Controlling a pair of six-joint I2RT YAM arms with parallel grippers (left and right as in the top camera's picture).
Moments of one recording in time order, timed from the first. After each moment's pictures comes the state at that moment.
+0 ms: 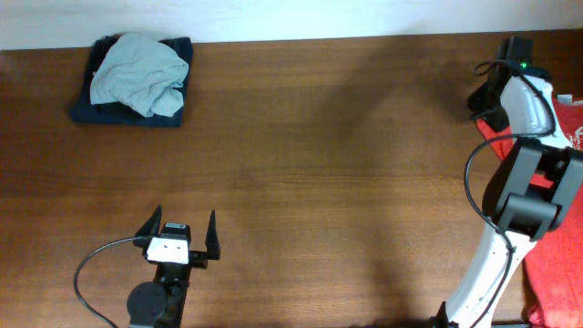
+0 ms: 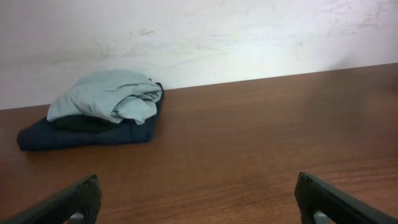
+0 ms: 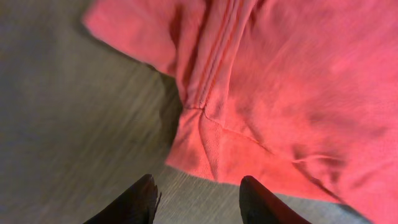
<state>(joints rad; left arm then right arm) -0.14 0.01 0.01 -0.08 -0.03 0.06 -0.32 2.33 1.93 -0.86 0.22 0.62</state>
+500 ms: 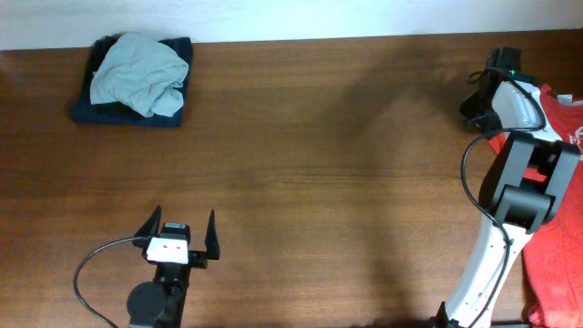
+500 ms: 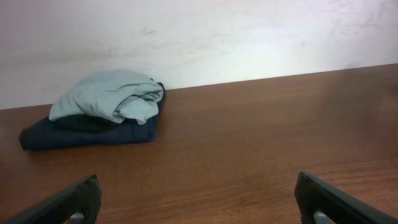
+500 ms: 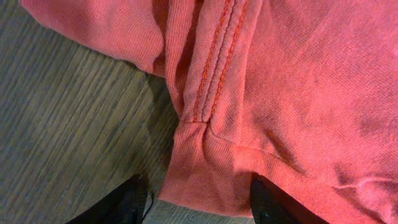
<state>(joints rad) -0.14 0.01 0.01 -0.08 -0.03 0.06 -0.32 2.40 1.93 -0.81 0.22 0.68</state>
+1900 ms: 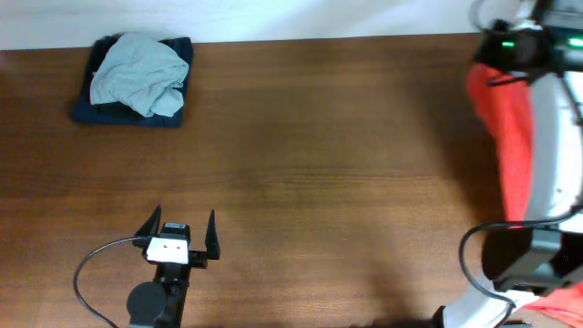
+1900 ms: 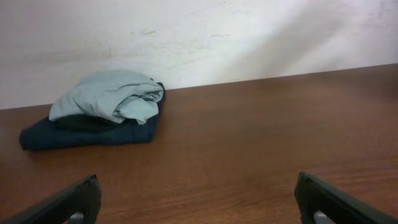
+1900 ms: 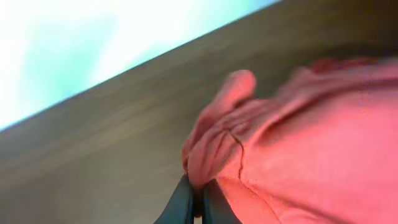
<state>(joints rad) -0.14 0.01 0.01 -0.08 -0.03 0.06 -0.21 1.88 2.11 -1.08 0.00 0.28</state>
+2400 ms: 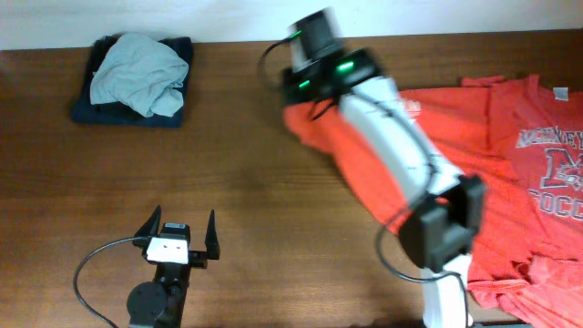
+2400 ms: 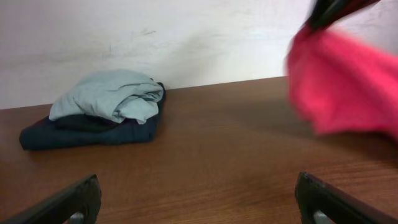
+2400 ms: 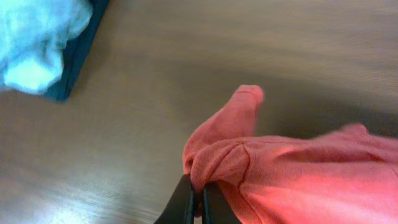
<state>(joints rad) -0.14 0.01 0.01 -0.08 -0.03 0.06 0.49 2.15 2.11 -0.91 -0.06 0.27</state>
